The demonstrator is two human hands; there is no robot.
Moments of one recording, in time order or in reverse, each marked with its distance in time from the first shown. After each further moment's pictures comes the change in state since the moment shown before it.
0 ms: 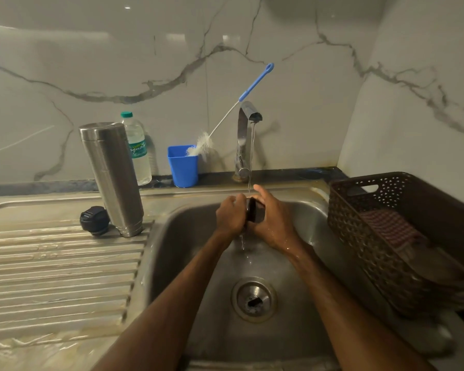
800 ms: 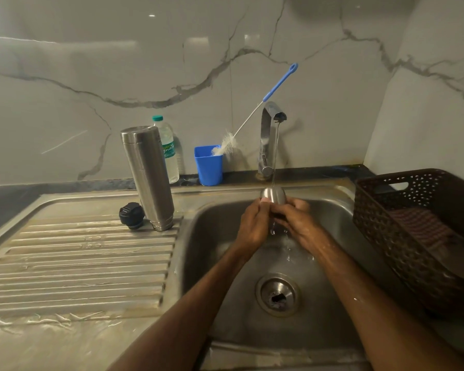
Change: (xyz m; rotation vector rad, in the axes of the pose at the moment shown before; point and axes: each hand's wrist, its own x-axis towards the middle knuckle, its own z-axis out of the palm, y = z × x) left_hand -0.038 -0.012 -0.017 -0.080 -0.118 0.330; right_hand 0.001 -0.017 0.002 0.791 -0.001 0.432
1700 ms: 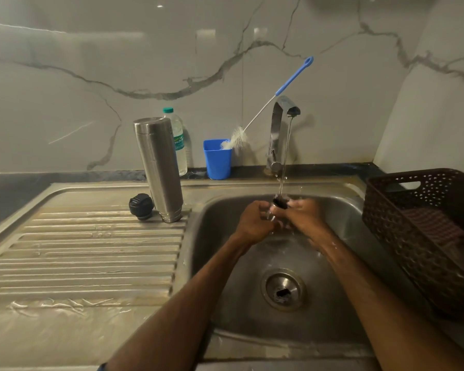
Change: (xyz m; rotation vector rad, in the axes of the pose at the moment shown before) left_hand 0.004 -0.013 -0.021 0.140 -0.101 -0.307; right_hand -0.007 -0.005 0.001 -0.471 0.086 -0.047
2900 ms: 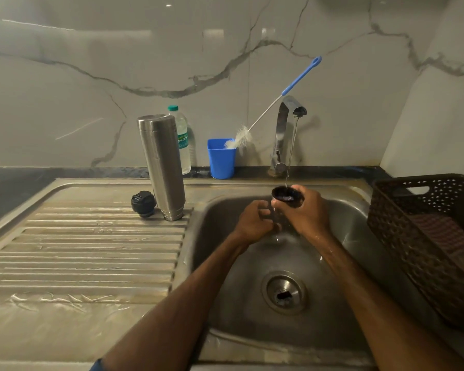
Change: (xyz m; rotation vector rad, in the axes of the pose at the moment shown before) left_hand 0.006 -0.007 -0.006 -0.025 -0.009 -0.017; right_hand 0.008 0.008 0.009 -0.233 0.148 -0.294
